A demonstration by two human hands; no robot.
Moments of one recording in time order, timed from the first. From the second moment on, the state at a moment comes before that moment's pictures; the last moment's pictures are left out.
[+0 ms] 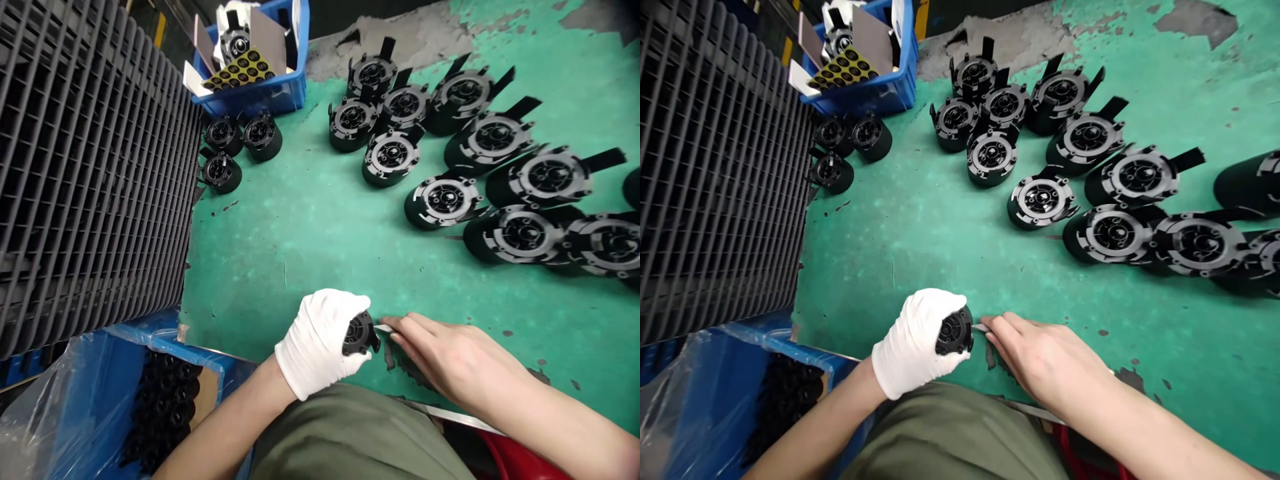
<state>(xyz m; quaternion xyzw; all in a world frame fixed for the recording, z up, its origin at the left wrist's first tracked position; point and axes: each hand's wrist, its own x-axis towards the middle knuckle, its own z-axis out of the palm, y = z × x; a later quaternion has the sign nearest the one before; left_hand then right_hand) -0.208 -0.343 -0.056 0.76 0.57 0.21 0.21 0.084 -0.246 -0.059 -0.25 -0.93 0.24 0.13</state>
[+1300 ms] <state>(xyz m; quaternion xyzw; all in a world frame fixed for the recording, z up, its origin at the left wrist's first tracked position) -0.202 -0.340 -0.057 0.75 0.58 0.22 0.22 0.089 -0.257 -0.044 -0.20 -0.96 0.17 0.07</state>
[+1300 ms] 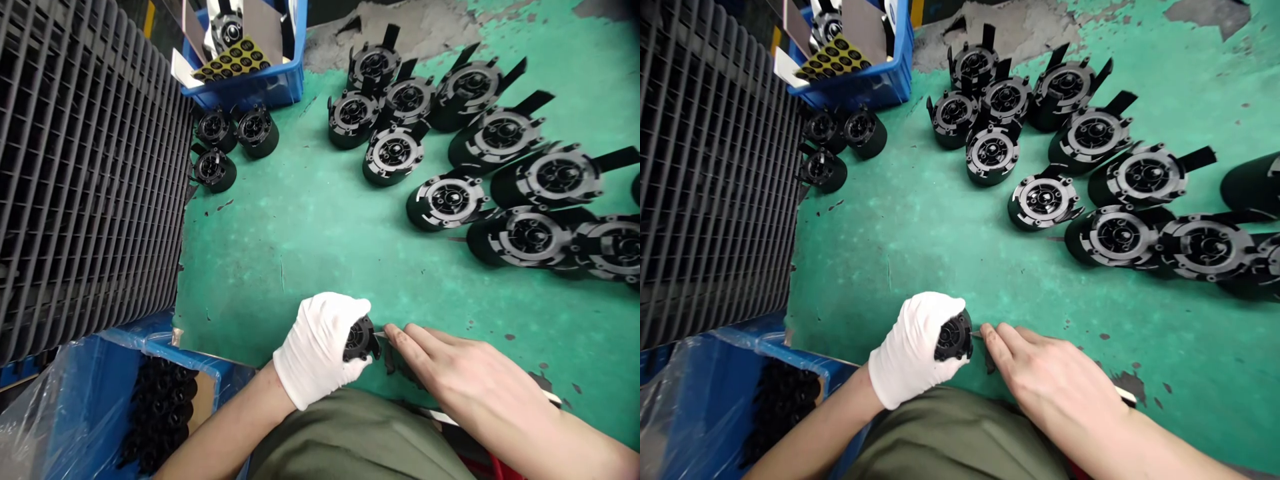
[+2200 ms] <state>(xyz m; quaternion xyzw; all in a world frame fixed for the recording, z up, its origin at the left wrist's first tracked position) -0.202 -0.339 -0.054 0.75 0.59 0.20 0.23 0.082 -0.253 -0.036 -0.15 -0.98 0.11 0.11</state>
